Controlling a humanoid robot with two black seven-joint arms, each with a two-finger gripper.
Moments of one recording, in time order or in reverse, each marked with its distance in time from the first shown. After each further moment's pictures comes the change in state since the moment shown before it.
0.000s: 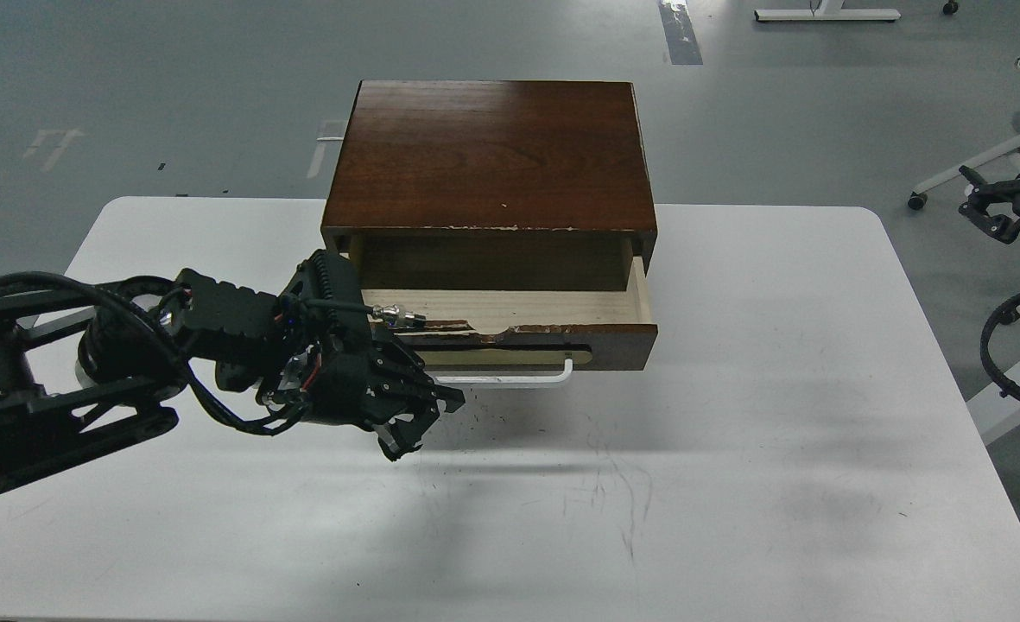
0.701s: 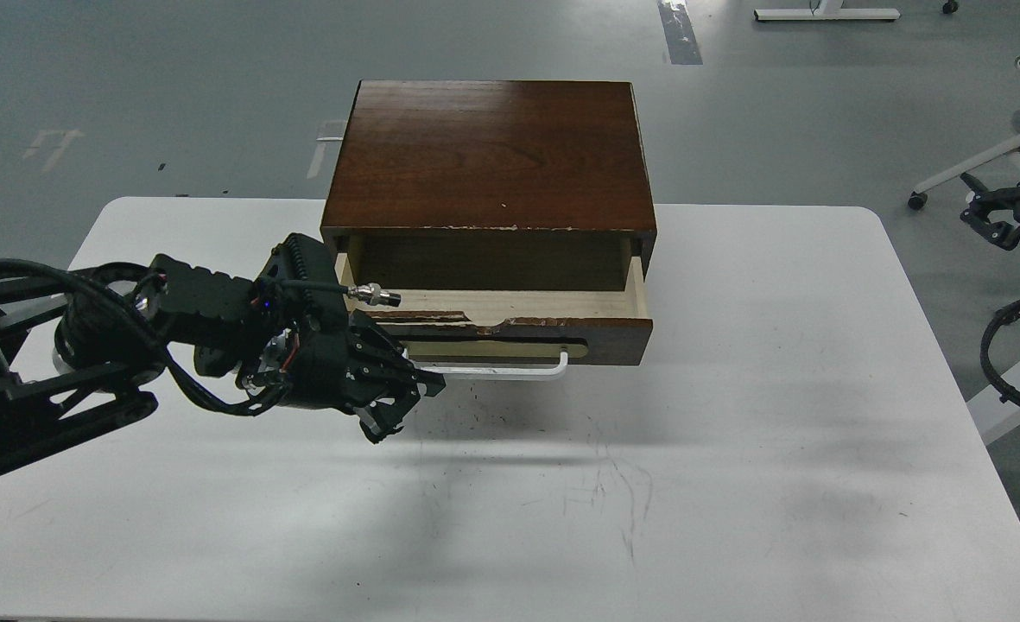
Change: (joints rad) left arm -0.004 0.012 -0.006 0.049 0.002 0.000 0.008; right arm -0.010 0.000 0.001 -0.004 0.000 0.000 0.000
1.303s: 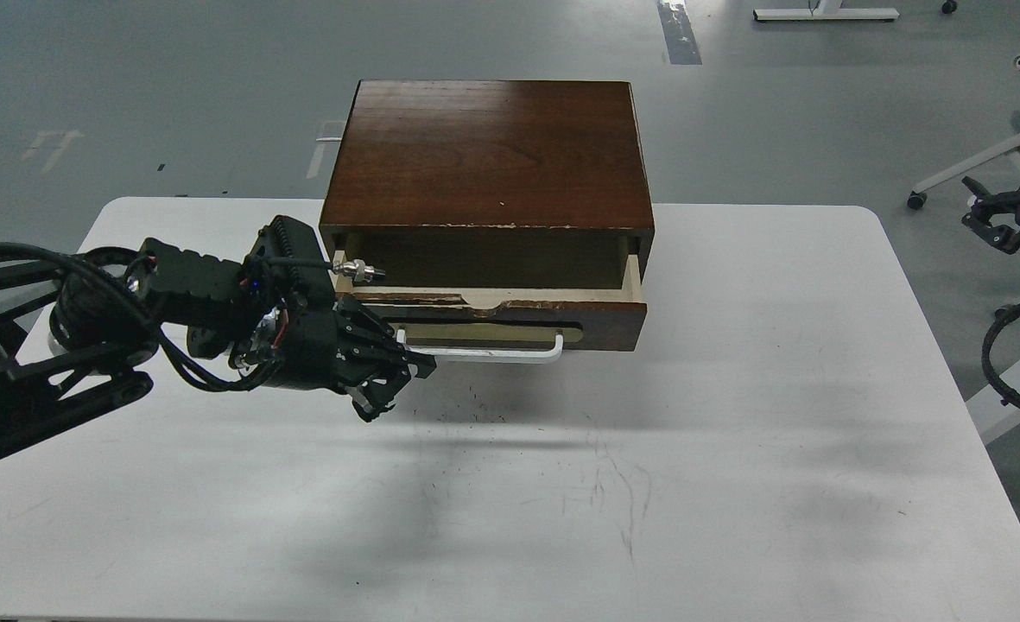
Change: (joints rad) left arm -0.003 -0.004 -0.010 0.080 -0.014 0.000 -0.006; right arm -0.005 0.000 -0.001 -0.006 -0.001 0.000 0.000
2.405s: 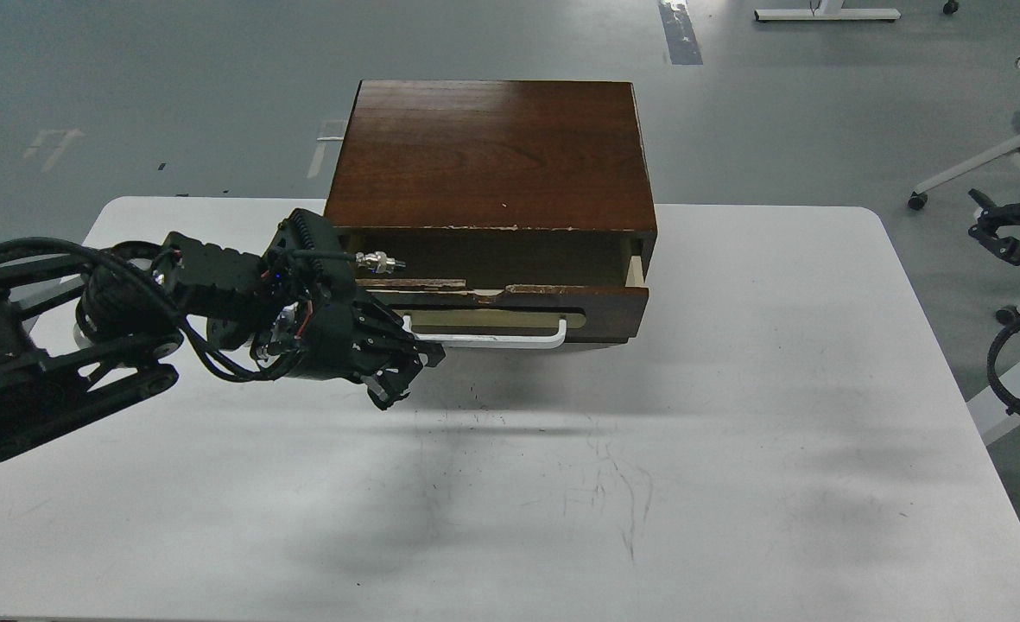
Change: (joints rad) left arm -0.011 -0.061 -0.004 0.044 0.000 0.000 0.011; right arm -0.018 -0.001 -0.003 -0.015 -0.002 0.000 0.000
